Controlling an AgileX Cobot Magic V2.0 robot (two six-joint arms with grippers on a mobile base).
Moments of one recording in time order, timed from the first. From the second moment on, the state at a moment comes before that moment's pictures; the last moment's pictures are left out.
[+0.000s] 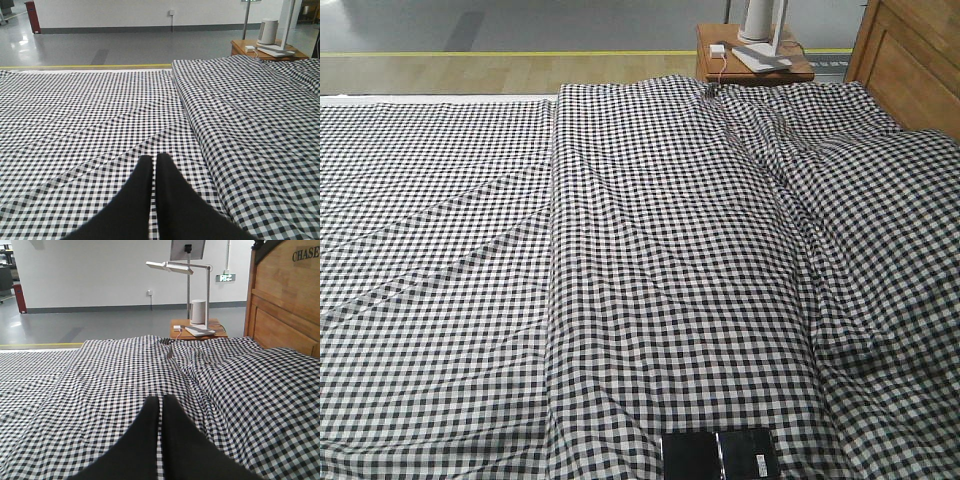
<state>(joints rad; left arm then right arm) 0.07 -0.02 0.03 -0.14 0.25 0.14 0.01 -0.01 0.03 0.07 0.11 -0.03</state>
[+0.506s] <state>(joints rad) 0.07 -0.02 0.03 -0.14 0.25 0.14 0.01 -0.01 0.03 0.07 0.11 -0.03</state>
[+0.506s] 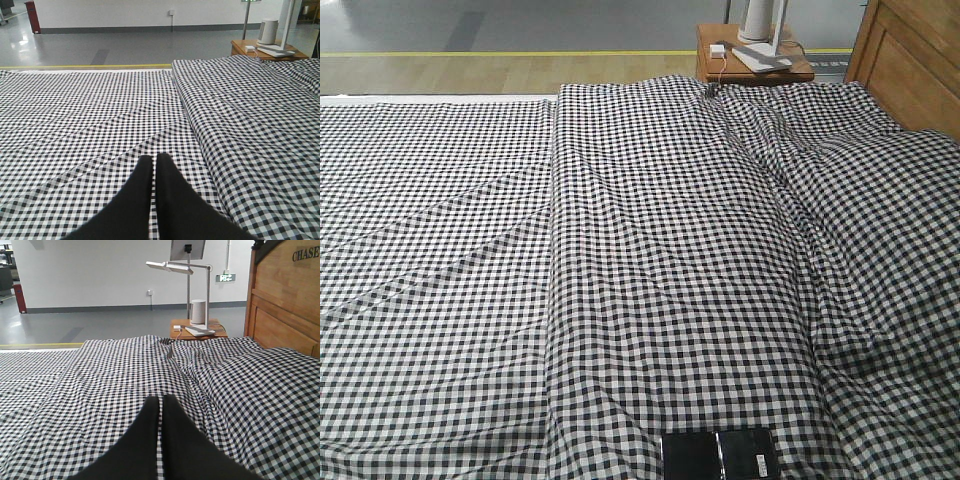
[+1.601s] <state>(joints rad) 0.07 -0.02 0.03 -0.14 0.25 0.14 0.01 -0.01 0.03 0.07 0.10 -0.03</state>
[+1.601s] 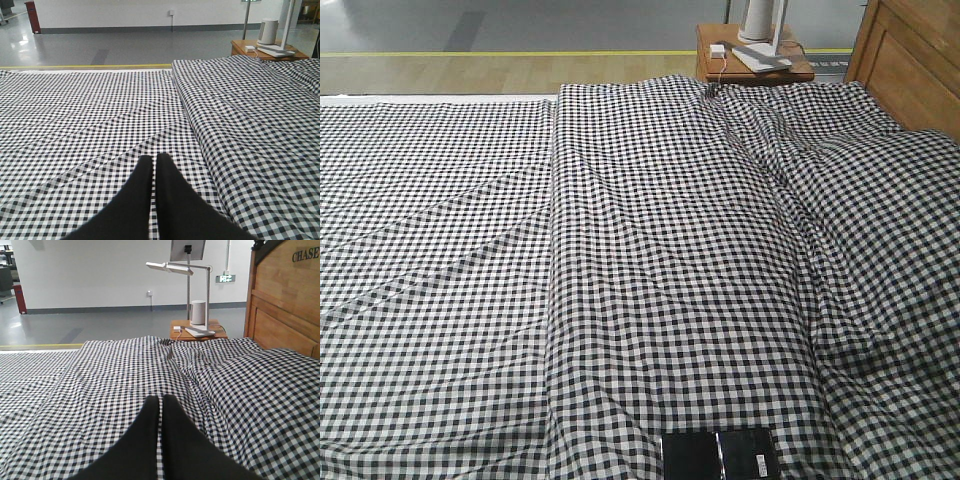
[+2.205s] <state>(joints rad) 0.07 -0.02 0.03 -0.14 0.25 0.14 0.01 -0.01 -0.10 0.07 -0.19 -0.12</state>
